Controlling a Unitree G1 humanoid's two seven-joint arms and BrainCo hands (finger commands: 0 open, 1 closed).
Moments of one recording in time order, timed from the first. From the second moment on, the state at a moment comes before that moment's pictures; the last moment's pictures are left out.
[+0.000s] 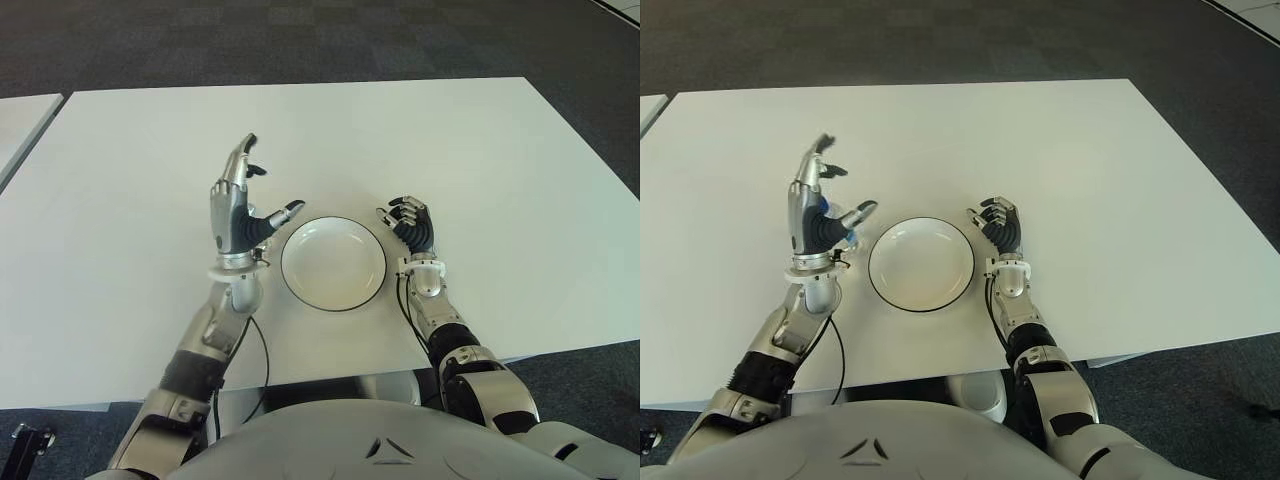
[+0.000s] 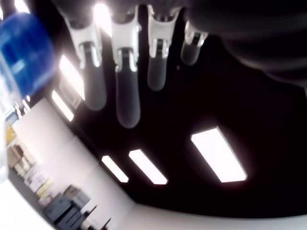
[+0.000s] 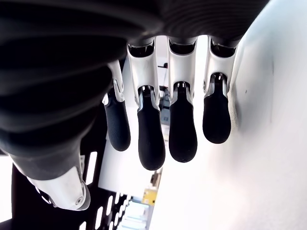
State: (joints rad) left arm -0.04 0.19 -0.20 0.19 0.73 -0.48 0.93; right arm -0.32 -0.07 0.02 0.90 -0.17 -0.58 -0.30
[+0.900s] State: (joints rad) left arm -0.17 0.05 0.17 0.55 1.06 -0.76 1.61; right arm -0.32 -0.07 0.02 0.90 -0.18 -0.57 -0.30
